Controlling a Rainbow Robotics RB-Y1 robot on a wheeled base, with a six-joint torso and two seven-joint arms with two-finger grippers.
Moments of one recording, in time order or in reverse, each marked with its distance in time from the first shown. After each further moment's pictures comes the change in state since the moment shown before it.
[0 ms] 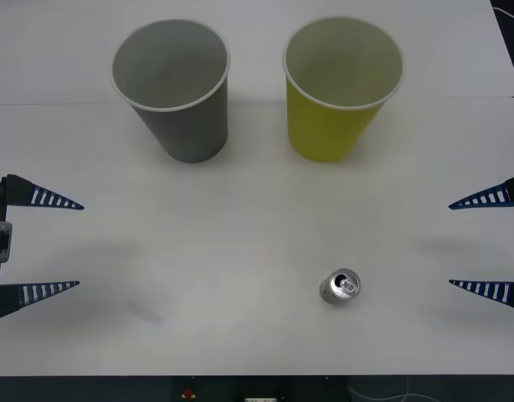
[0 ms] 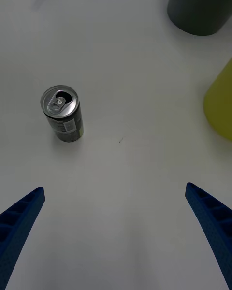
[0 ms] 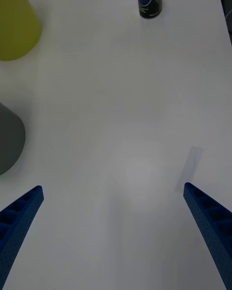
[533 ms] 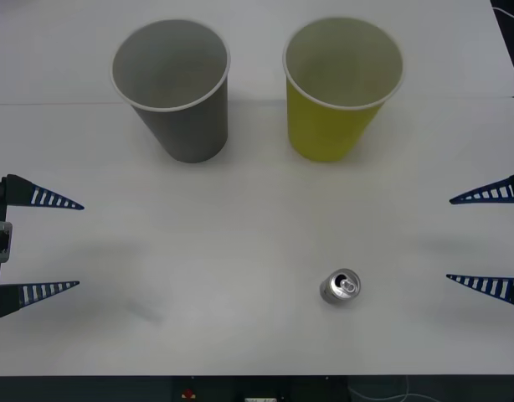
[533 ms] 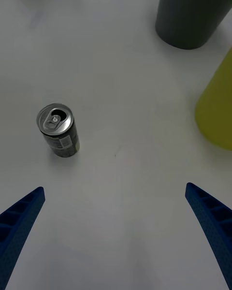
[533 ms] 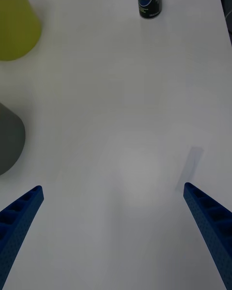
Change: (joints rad) right arm 0.025 -0.006 -0.011 0.007 -0.082 0.036 0.011; left arm 0.000 0.000 0.000 0.000 0.000 0.000 0.000
